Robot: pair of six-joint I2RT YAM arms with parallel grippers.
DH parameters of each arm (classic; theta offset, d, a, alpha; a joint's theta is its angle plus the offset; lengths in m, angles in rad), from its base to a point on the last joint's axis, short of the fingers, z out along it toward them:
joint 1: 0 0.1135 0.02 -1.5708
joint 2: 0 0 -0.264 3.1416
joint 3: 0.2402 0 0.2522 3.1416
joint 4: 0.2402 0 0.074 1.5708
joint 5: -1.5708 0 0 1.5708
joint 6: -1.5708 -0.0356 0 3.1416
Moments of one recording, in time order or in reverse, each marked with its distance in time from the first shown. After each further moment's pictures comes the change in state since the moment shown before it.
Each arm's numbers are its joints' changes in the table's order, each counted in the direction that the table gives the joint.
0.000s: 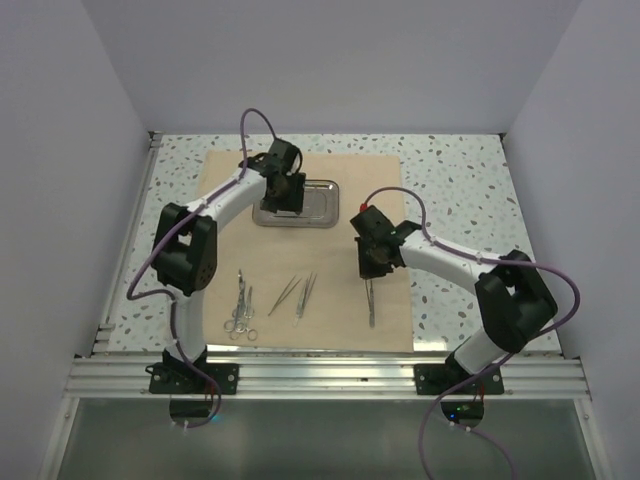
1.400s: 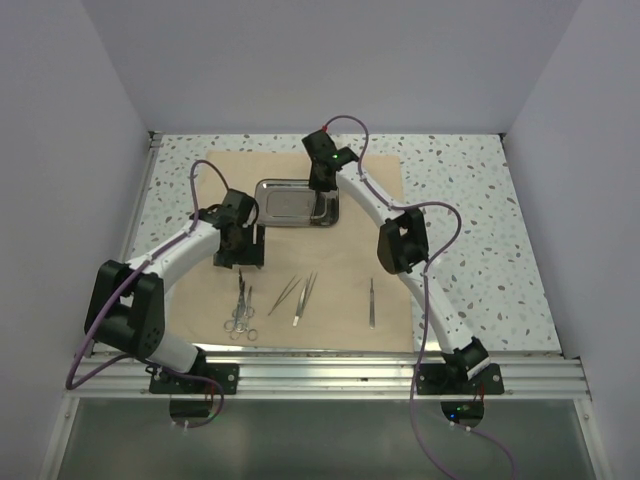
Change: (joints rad) left arm 0.081 -0.504 -0.653 0.010 0.003 0.029; right arm -0.086 1.174 1.671 0.280 -0.137 -0.047
